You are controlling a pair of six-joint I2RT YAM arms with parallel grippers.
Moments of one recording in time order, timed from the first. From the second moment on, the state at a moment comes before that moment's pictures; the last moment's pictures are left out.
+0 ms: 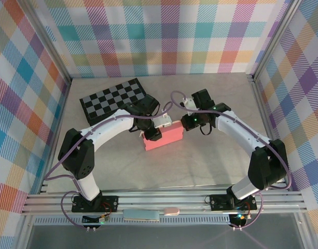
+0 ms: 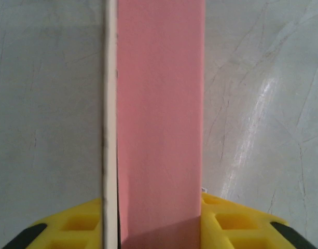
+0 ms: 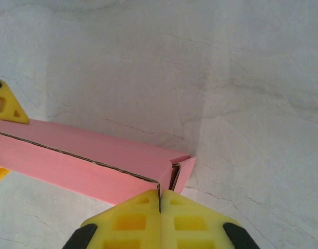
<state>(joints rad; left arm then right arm) -0.64 1.74 1.40 -0.83 0.23 0.50 0.49 1.53 1.21 -0.69 -0.25 0.02</state>
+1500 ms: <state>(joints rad) -0.60 1.28 1.25 -1.07 0.01 -0.48 0.58 1.52 1.21 -0.69 -0.11 0.15</state>
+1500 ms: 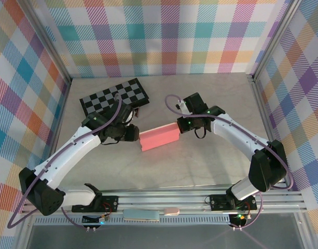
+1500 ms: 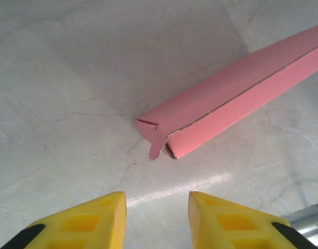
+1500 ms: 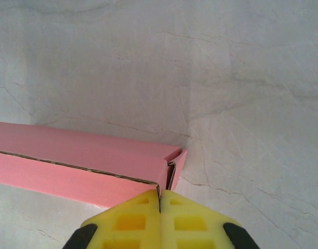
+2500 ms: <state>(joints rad) -0.60 1.46 1.29 -1.04 0.03 -0.43 0.59 1.53 1.23 -0.71 -0.11 0.16</state>
